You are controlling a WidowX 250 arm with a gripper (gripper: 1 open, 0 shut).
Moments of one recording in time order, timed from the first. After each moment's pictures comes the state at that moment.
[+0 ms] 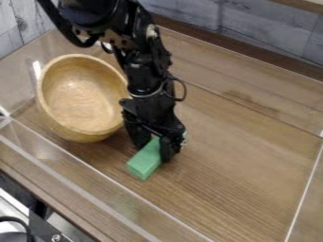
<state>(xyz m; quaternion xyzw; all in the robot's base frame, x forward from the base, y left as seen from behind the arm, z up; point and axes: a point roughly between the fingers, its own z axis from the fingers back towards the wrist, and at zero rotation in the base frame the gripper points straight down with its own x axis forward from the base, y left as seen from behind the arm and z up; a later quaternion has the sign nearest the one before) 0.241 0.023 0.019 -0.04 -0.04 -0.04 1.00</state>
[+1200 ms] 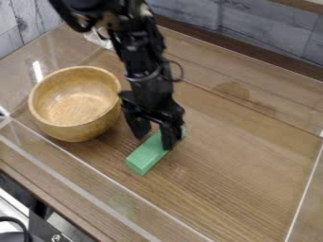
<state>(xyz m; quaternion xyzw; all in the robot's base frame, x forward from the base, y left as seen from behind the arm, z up) 0.247 0.026 0.036 -0.09 -0.03 -0.01 1.00</state>
